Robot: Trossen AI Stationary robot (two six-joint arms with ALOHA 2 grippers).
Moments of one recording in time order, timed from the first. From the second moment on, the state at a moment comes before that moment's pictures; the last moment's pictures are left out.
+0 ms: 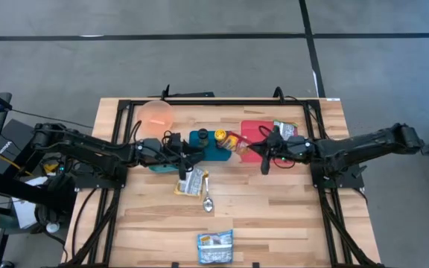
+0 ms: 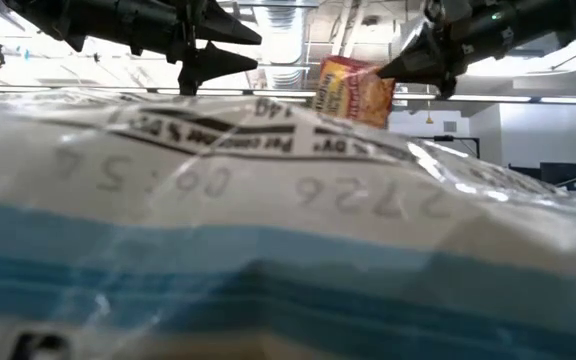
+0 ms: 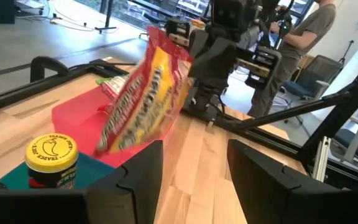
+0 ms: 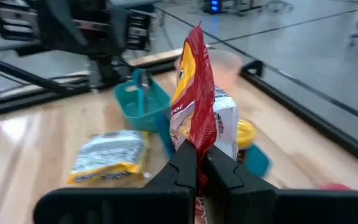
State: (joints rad) left arm -0.07 1.21 0.55 0.55 -0.25 -0.37; right arm 0.07 1.00 0.54 0.17 0.39 0.22
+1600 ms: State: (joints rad) left arm -0.07 1.21 0.55 0.55 -0.16 -0.31; right arm -0.30 0.64 0.54 -0.40 0.20 0.33
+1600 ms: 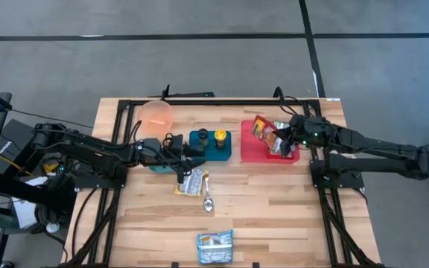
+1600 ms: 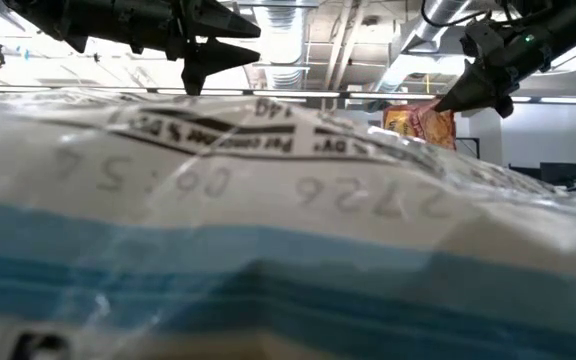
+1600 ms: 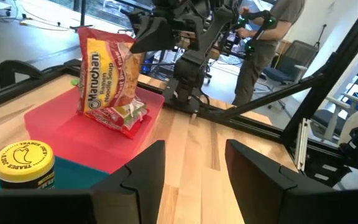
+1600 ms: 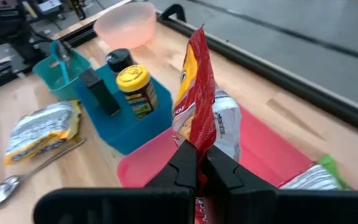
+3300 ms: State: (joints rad) left arm -0.07 1.21 0.55 0.56 -0.16 -0.31; right arm -0.65 0.77 0.60 -0.69 -0.15 0.35
